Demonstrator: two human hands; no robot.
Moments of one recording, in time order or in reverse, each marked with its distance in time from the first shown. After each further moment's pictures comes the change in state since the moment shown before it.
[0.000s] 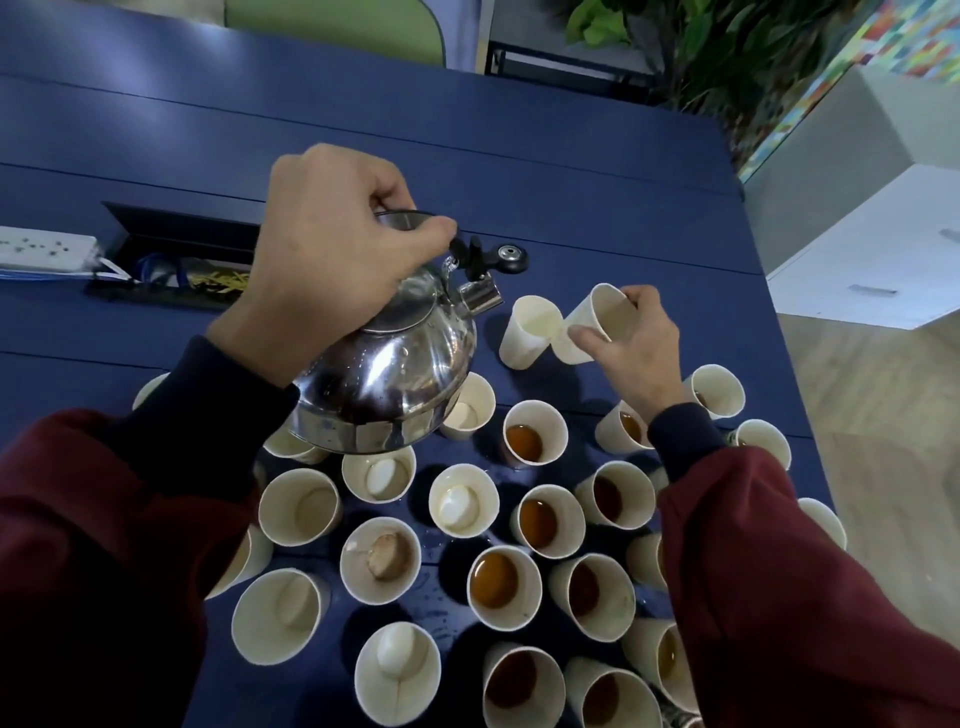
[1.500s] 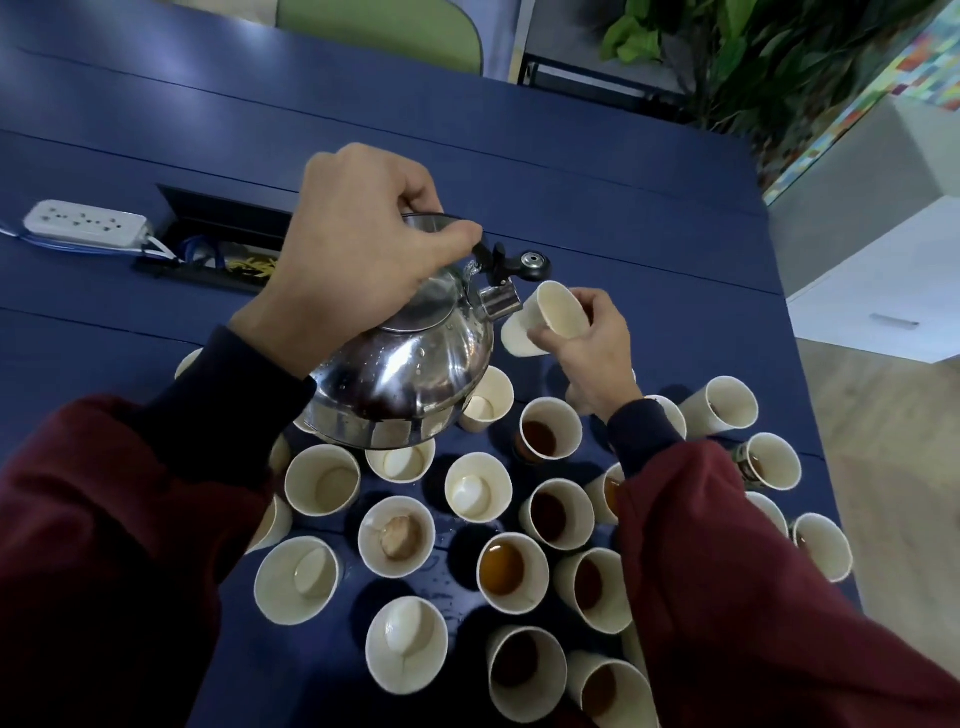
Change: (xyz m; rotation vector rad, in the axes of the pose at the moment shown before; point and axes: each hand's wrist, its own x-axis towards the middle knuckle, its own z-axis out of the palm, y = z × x) left_hand -0.015 -0.001 -0.018 -0.045 -0.020 -0.024; right_hand -0.013 -0.034 0.050 0.275 -0.150 0.031
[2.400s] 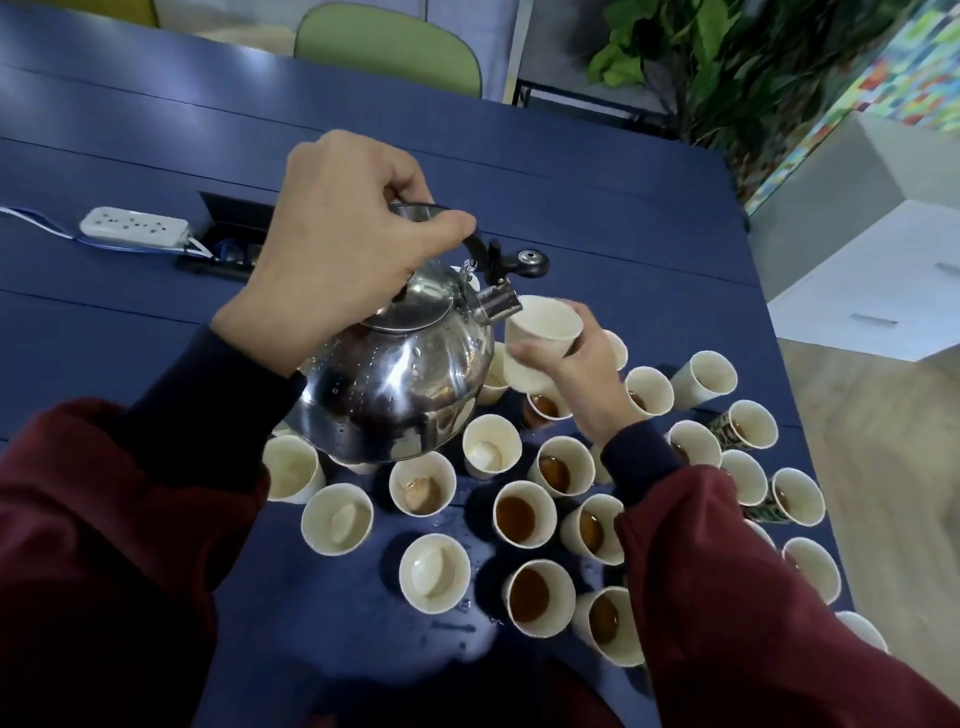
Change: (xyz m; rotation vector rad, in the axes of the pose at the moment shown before) left_hand -0.059 0.022 -0.053 0.023 0.059 0.085; right_hand -0.094 -0.038 -0.006 0.260 -0.149 0.042
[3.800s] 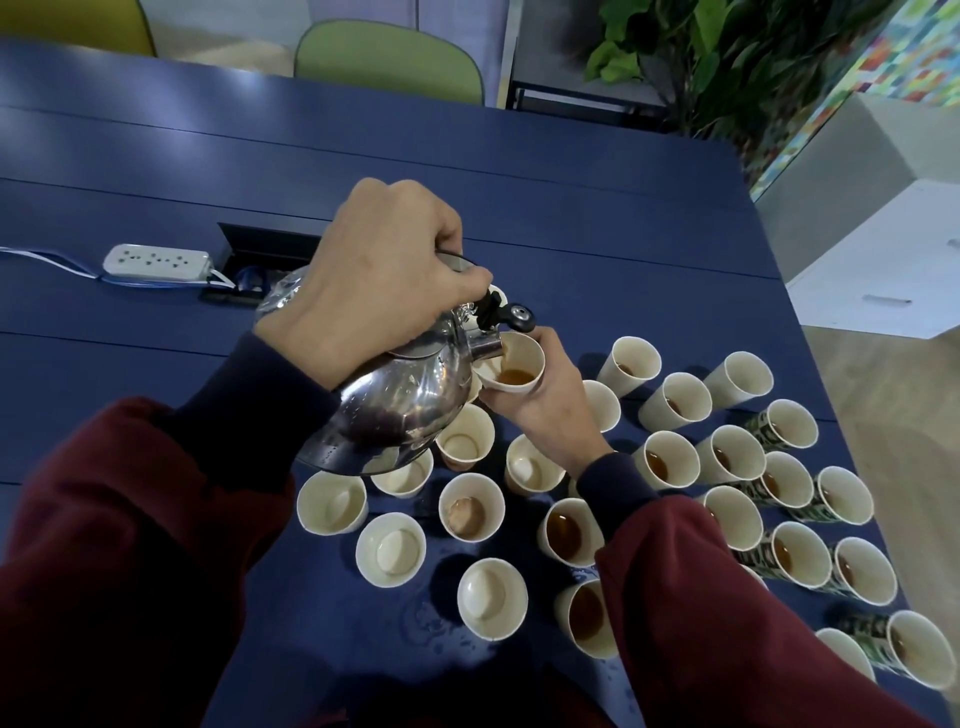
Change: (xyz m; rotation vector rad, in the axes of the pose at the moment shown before) left_hand 0.024 -0.034 -0.009 0.205 -0.165 0.122; right_hand -0.011 0.005 0.076 -0.233 -0.015 -0.132
